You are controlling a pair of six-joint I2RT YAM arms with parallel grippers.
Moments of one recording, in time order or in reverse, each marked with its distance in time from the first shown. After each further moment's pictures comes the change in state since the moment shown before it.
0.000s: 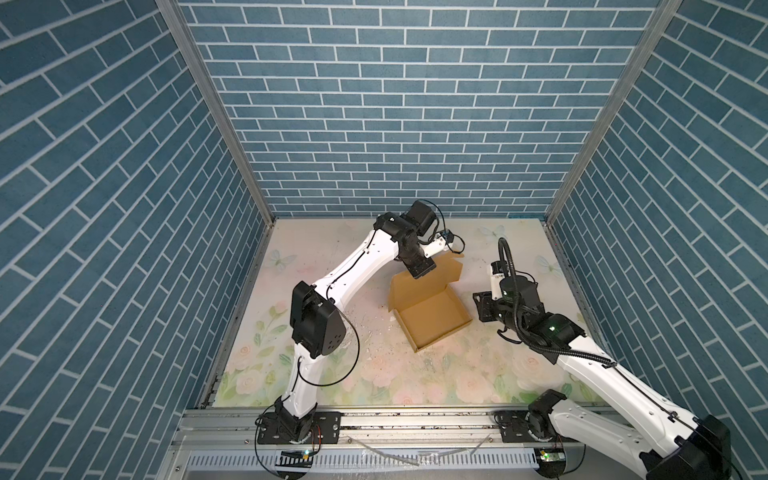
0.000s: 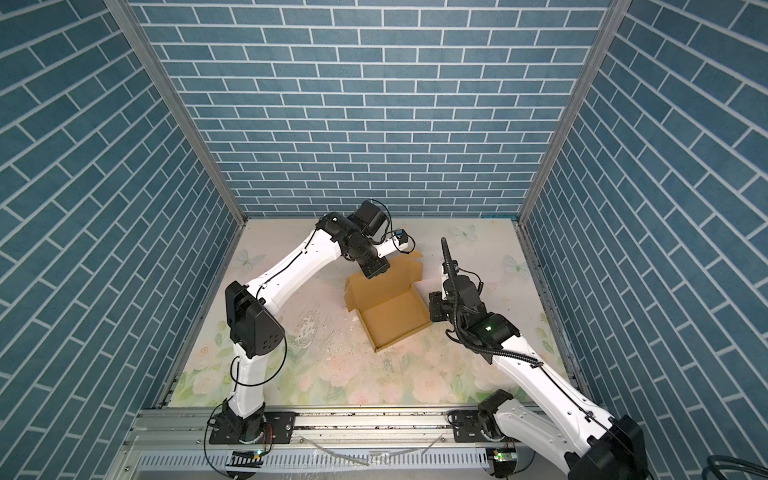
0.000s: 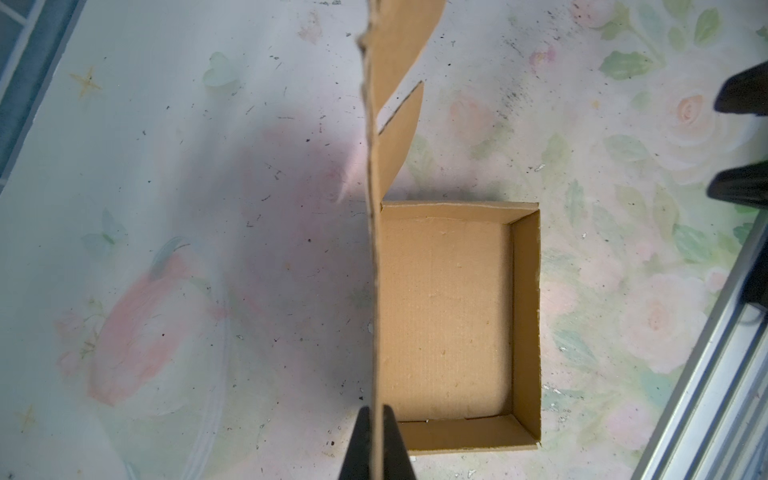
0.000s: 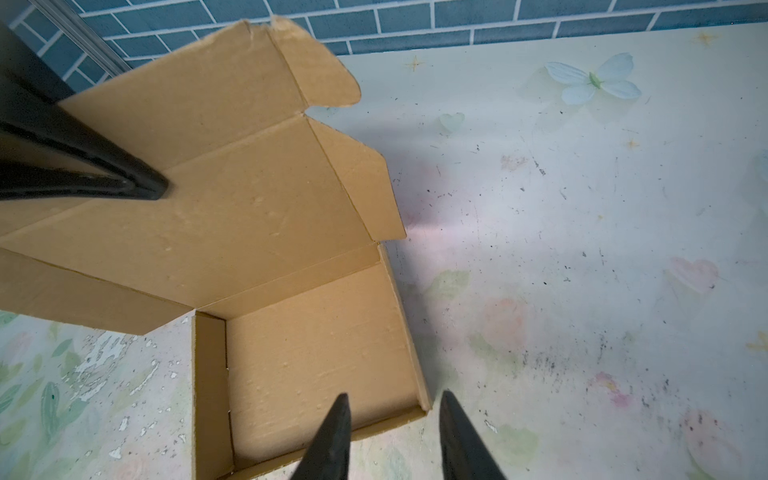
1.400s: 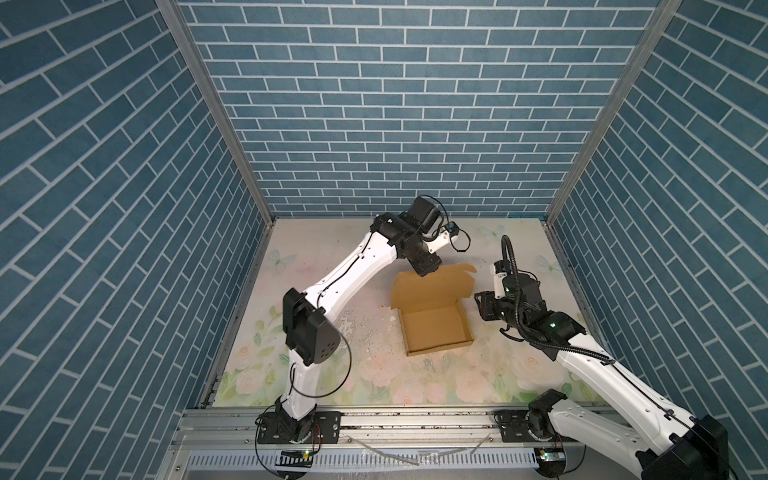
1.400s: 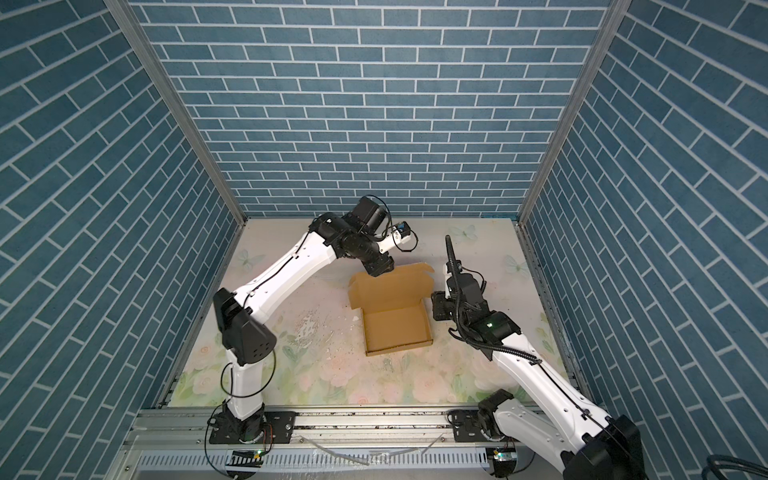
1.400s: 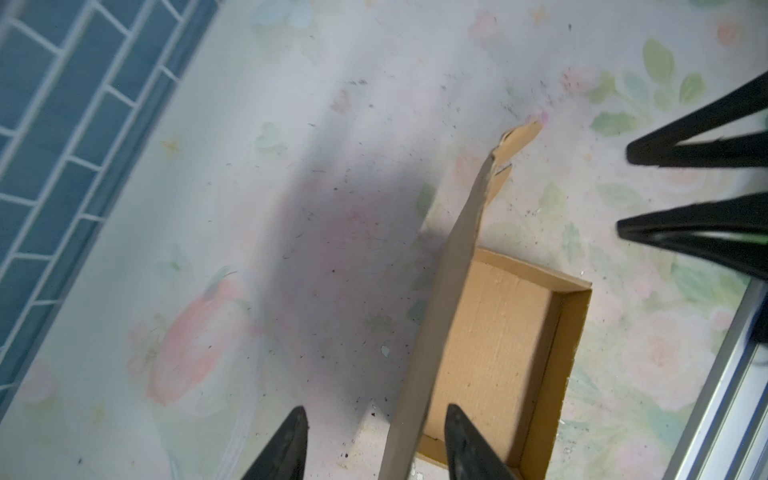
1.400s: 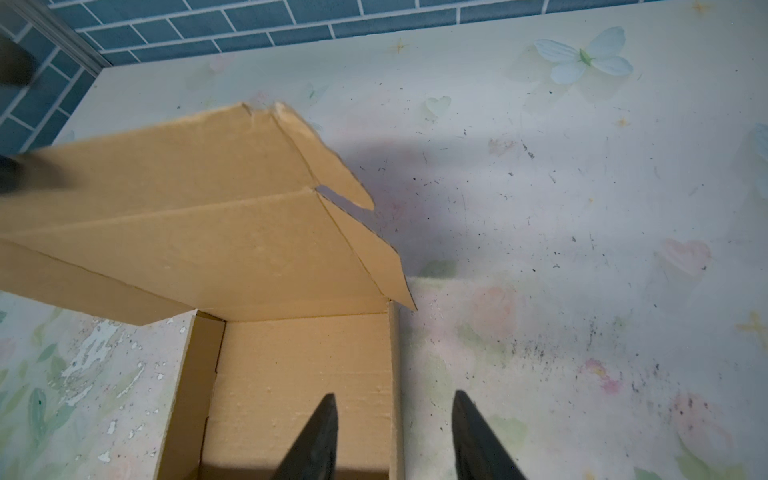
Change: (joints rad) left arm -0.043 -0.166 -0.088 0.129 -0.121 -0.127; right arm -0.064 0.029 0.003 -0.016 -0.064 -0.014
